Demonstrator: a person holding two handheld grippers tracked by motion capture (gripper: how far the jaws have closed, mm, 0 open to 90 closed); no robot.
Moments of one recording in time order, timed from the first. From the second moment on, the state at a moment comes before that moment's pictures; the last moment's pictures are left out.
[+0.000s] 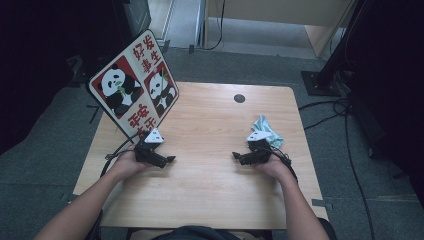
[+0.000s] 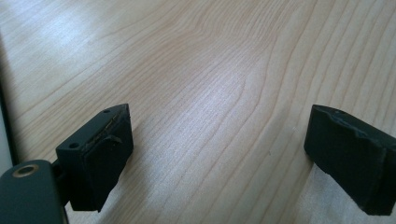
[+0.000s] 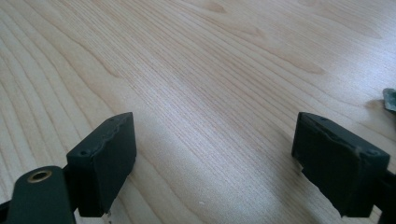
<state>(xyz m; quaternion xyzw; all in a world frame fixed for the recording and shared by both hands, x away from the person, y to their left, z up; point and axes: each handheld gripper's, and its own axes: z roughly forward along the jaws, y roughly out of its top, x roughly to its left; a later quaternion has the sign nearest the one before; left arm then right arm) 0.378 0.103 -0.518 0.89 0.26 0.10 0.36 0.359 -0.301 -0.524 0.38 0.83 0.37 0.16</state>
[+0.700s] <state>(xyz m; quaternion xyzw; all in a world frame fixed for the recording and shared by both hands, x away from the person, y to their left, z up) 0.372 0.101 -0.518 0.88 0.28 0.11 0.35 0.362 -0.302 -0.524 0.41 0.82 0.36 0.17</state>
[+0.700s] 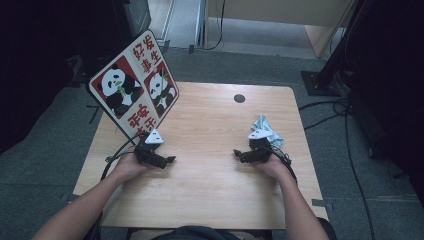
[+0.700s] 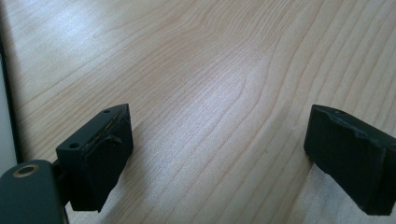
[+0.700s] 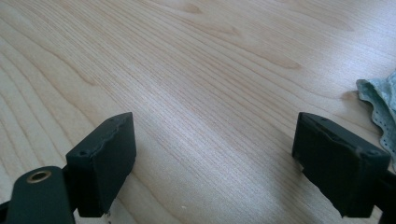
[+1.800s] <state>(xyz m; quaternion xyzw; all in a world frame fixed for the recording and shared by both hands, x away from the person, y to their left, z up) 0.356 0.121 -0.460 0.89 0.25 0.06 0.38 0.362 -0.302 -0.524 0.41 0.82 0.36 0.17</state>
